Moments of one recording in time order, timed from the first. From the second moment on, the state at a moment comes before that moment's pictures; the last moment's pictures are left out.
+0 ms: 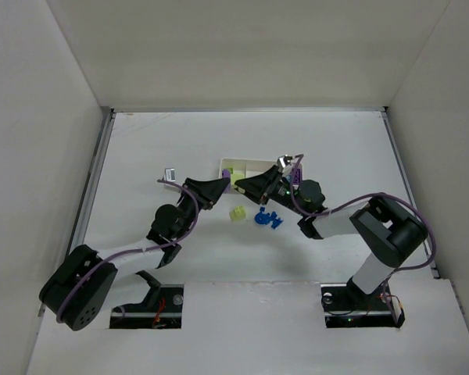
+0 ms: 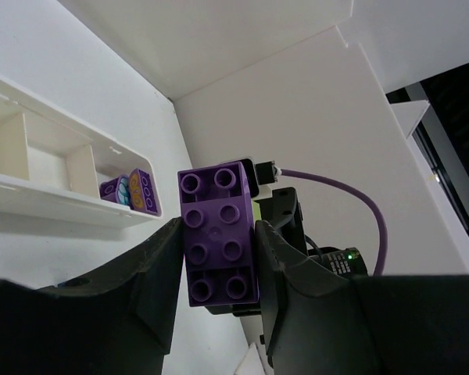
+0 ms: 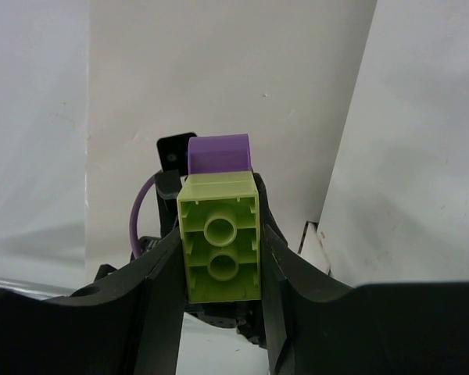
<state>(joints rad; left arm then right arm) -0.62 1.16 0.22 1.12 -0.08 -1.16 0.66 1.66 0.56 1.27 -0.36 1.49</state>
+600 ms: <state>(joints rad) -0.53 0.94 0.17 0.99 -0.06 -1.15 0.56 1.58 0.52 1.12 -0.38 1.38</state>
